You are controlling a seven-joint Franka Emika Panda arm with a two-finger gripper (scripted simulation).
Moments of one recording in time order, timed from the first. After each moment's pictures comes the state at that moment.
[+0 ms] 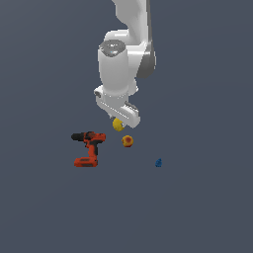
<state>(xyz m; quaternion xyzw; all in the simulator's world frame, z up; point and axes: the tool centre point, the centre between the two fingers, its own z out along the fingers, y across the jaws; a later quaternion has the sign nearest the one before) -0.058 -0.037 0.190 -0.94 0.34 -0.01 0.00</state>
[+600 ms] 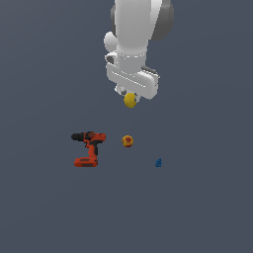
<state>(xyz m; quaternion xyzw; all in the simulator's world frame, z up) -0.099 0.014 0.292 -0.94 0.34 -0.01 0.00</state>
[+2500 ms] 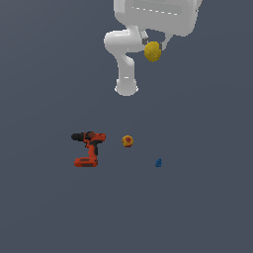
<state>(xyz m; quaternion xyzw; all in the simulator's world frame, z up) -0.142 0.082 0.456 -0.94 0.34 0.00 0.00</state>
